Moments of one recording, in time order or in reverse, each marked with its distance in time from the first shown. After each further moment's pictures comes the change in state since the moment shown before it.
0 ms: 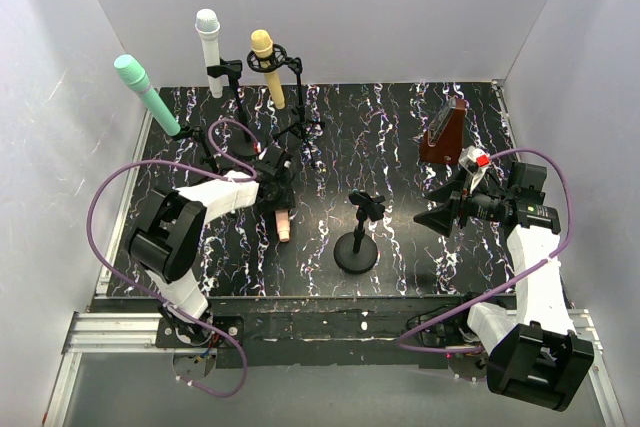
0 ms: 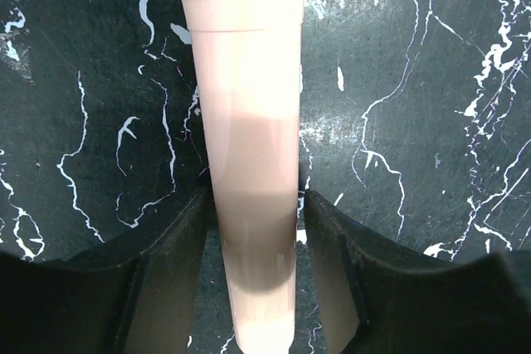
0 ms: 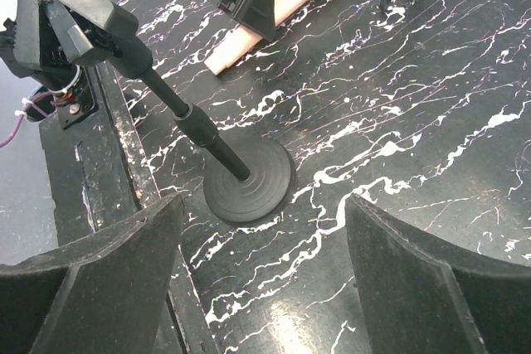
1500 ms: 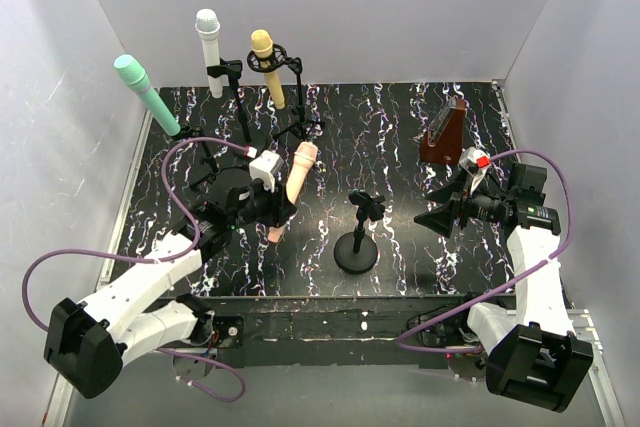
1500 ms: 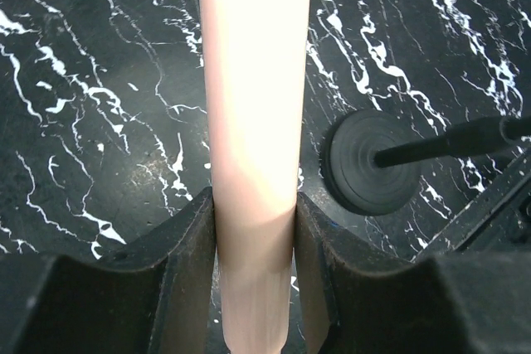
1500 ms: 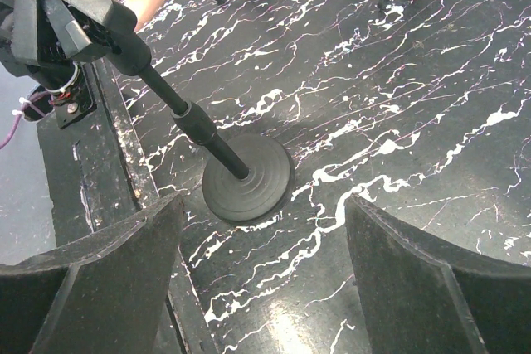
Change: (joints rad) left arm -0.071 -0.722 -0.326 0.192 0.298 0.355; right arm -0.006 -0.005 -0.006 -0.006 0.000 -0.010
